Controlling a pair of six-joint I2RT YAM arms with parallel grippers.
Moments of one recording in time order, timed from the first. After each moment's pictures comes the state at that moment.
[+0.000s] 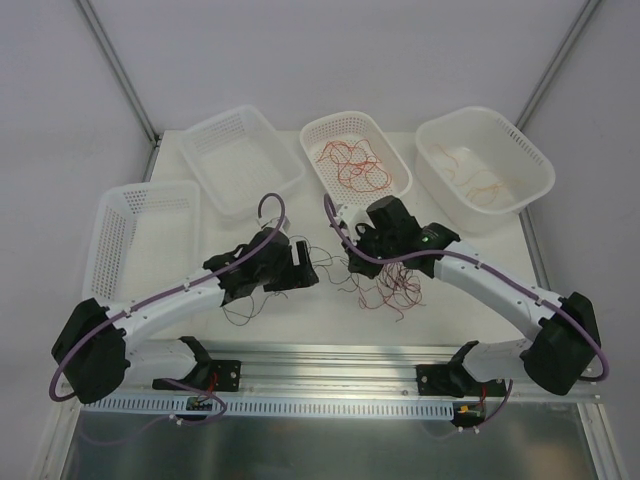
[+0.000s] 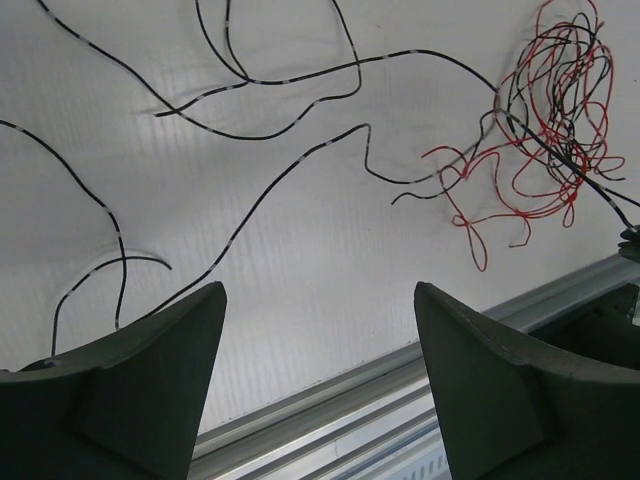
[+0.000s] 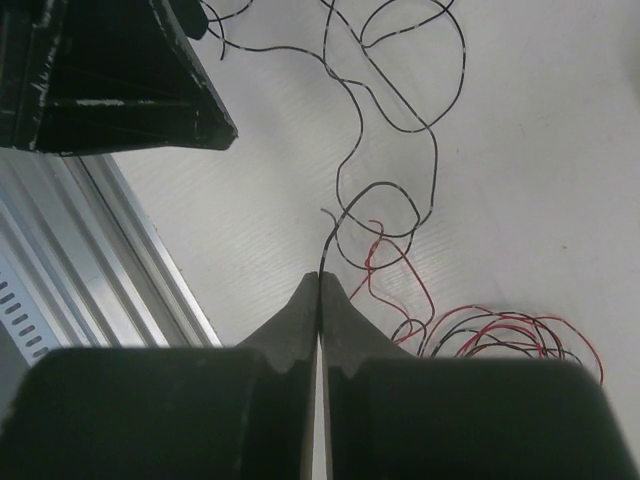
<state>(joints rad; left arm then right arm) -0.78 1.17 0.70 -0.35 -0.04 -0.83 0.77 1.33 1.07 -0.60 -0.28 -0.18</state>
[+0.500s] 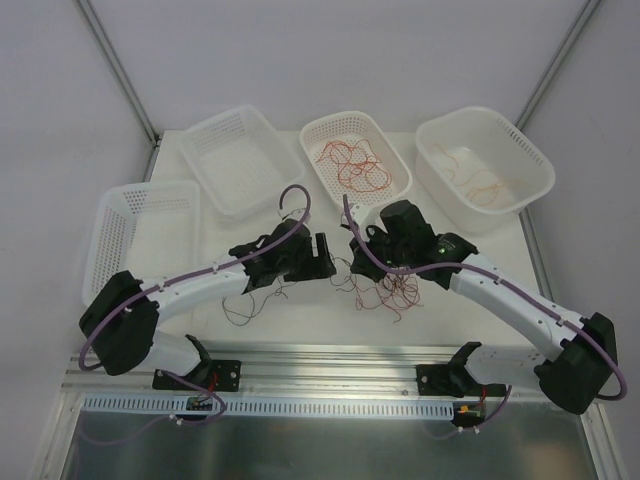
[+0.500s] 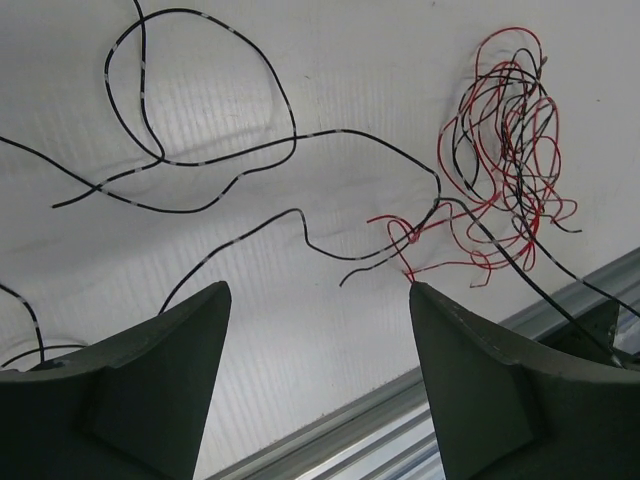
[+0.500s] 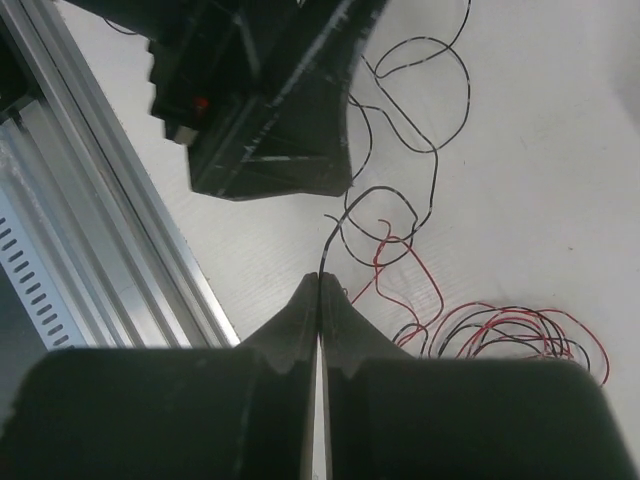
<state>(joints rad) -0.83 1.35 0.80 -0.22 -0.04 -0.83 0.77 1.21 1.01 -0.57 -0.31 -0.12</state>
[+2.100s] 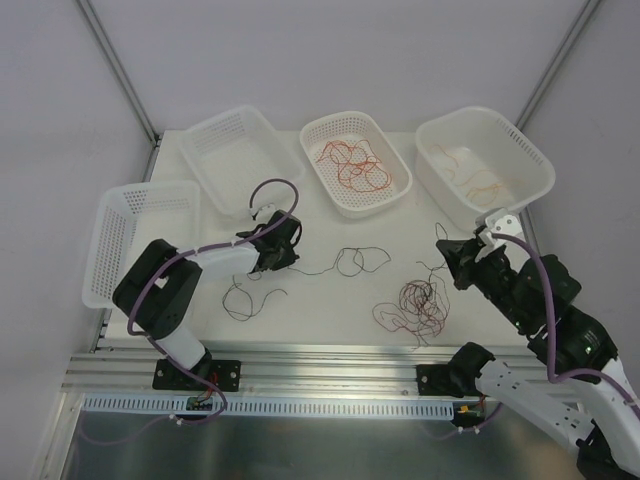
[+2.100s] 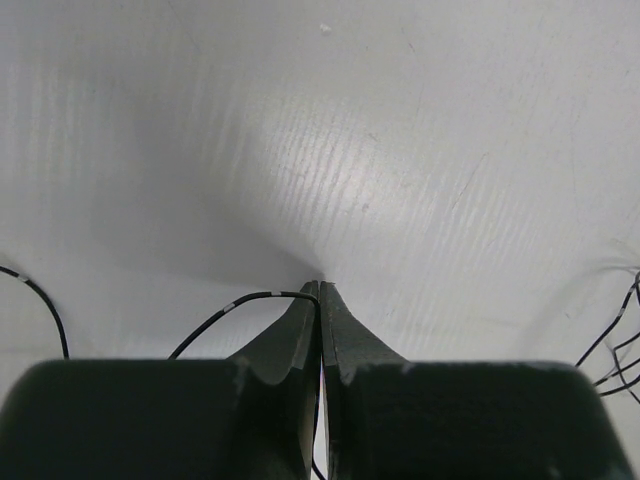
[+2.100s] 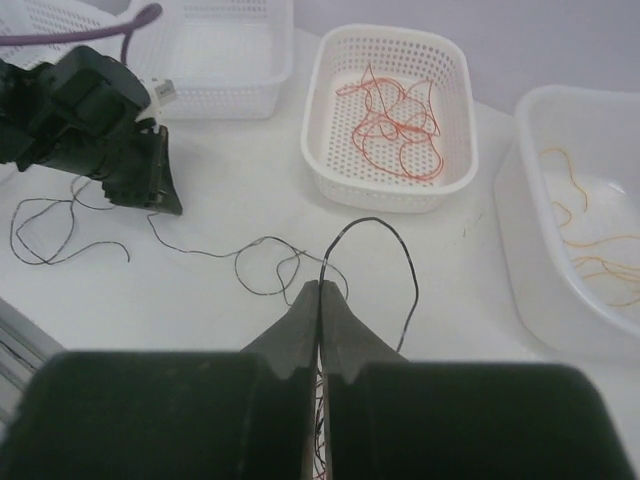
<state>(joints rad) -0.63 1.64 0.83 -0.19 -0.27 -0.92 0.76 0.49 1.03 -0.69 0.20 -0.03</state>
